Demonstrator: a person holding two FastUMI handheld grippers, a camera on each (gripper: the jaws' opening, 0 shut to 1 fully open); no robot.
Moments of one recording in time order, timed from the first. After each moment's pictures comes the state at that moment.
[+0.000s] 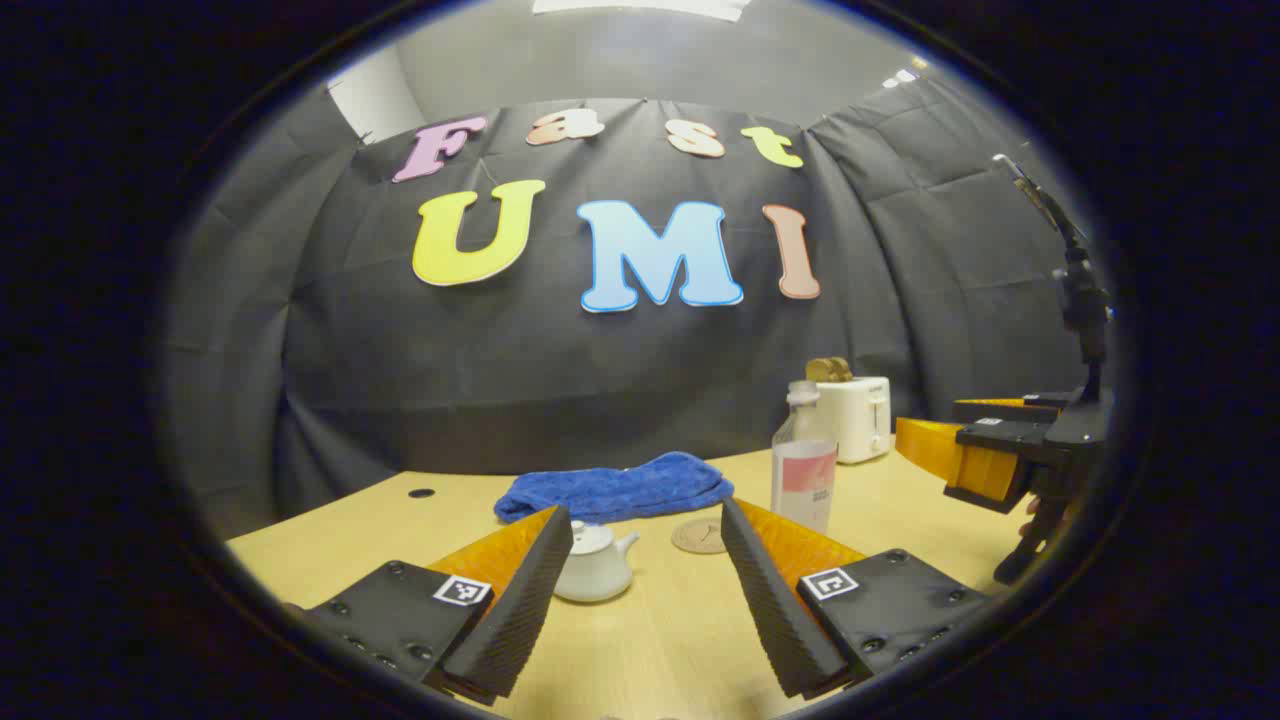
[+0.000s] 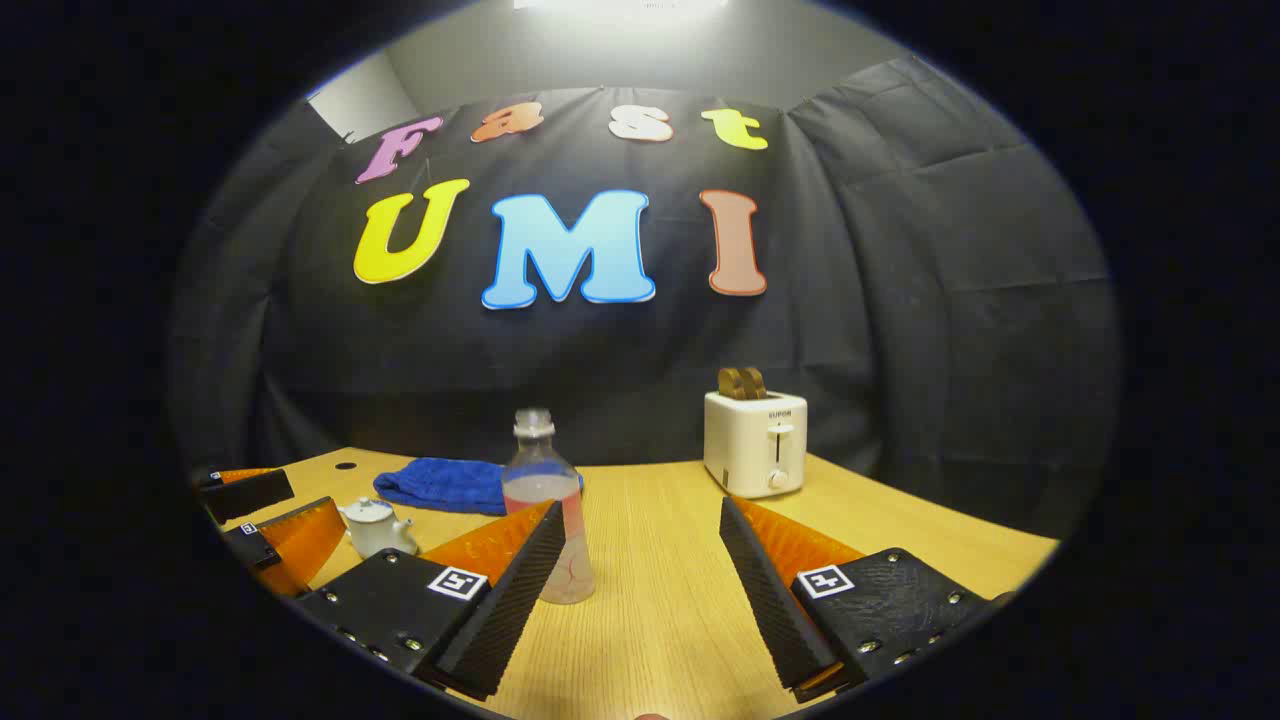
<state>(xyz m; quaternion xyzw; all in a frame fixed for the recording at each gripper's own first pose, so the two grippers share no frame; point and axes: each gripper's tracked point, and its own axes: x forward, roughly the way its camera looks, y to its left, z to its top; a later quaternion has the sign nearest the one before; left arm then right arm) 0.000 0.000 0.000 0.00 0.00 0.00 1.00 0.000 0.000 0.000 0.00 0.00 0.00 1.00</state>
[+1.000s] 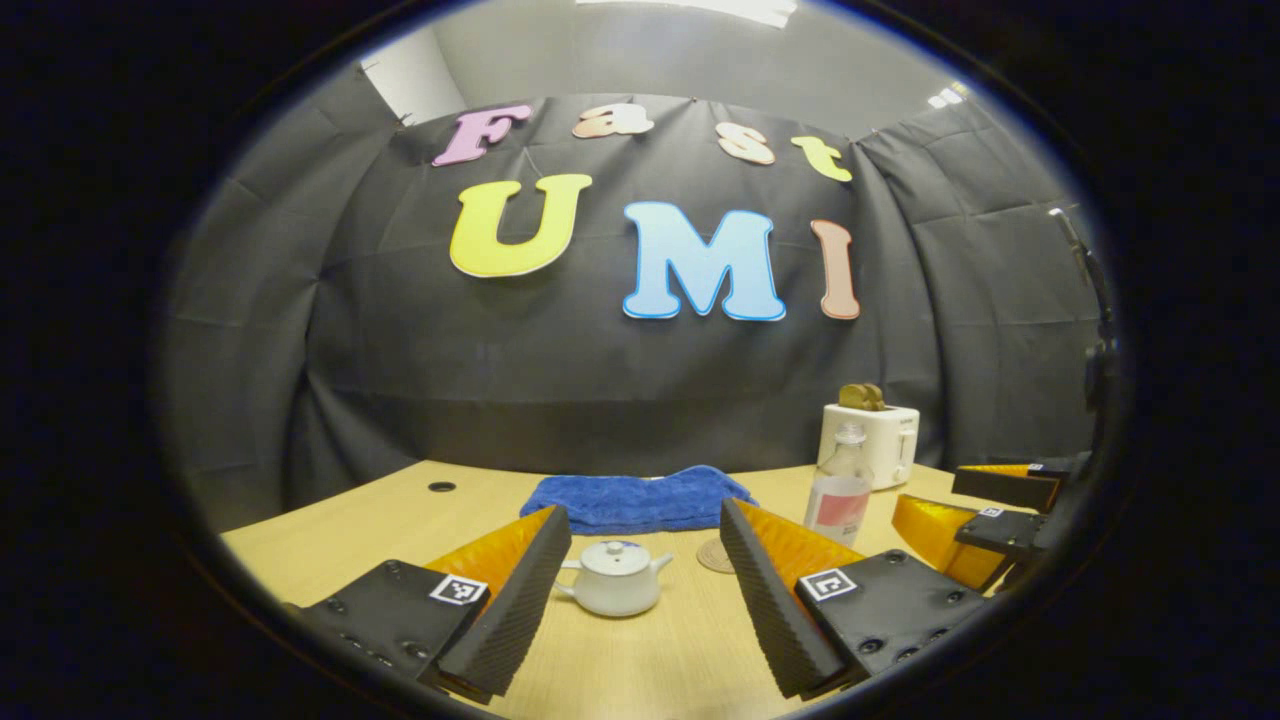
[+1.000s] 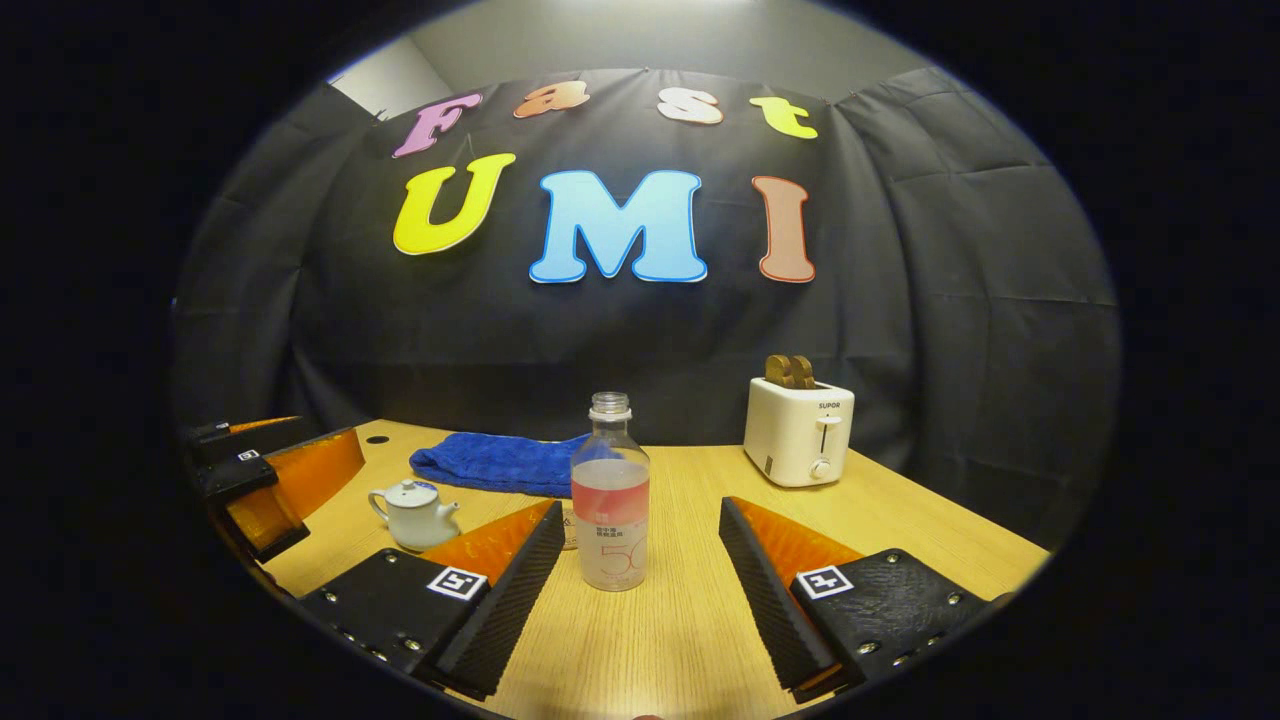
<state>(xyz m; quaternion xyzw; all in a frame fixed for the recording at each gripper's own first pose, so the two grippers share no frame) 0.015 0.038 0.012 -0.03 0.02 0.04 1.00 -0.002 0.042 -0.030 -0.01 0.06 0.05 1.00</state>
